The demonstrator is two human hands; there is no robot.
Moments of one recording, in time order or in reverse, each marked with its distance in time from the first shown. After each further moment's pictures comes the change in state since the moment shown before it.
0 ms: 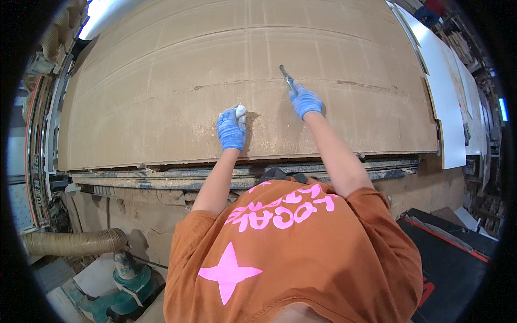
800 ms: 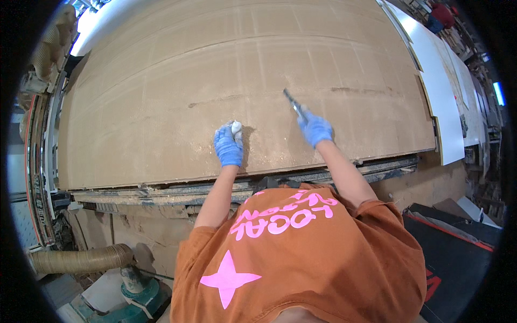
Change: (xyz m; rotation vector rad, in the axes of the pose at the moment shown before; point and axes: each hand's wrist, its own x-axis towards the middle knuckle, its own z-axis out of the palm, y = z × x) left_hand 0.003 0.002 -0.002 0.036 0.016 0.024; right_hand -0.030 0.041 -0.007 -0.037 0.024 0.073
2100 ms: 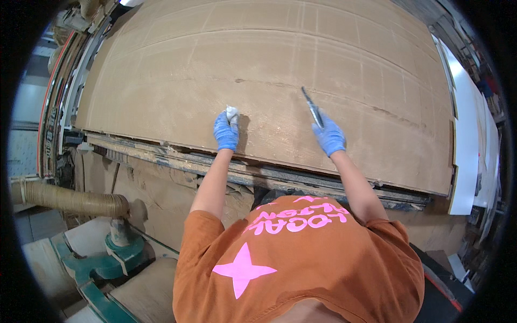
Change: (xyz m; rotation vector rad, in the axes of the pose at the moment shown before) left_hand -0.012 -0.110 -0.051 0.007 0.173 -0.280; right_hand -0.015 -0.057 0.029 0.250 0.057 -0.300
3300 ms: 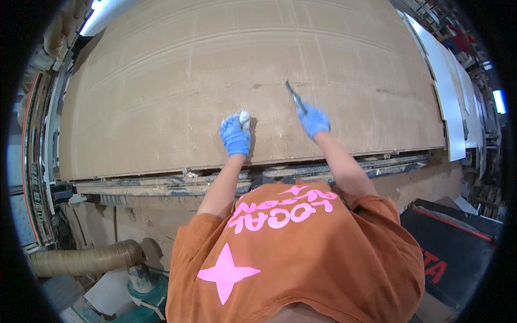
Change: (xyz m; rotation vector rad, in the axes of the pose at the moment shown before) left_hand 0.058 -0.059 -0.042 -0.055 -0.171 0.245; right_hand 0.029 -0.131 0.093 -0.202 0.023 0.286
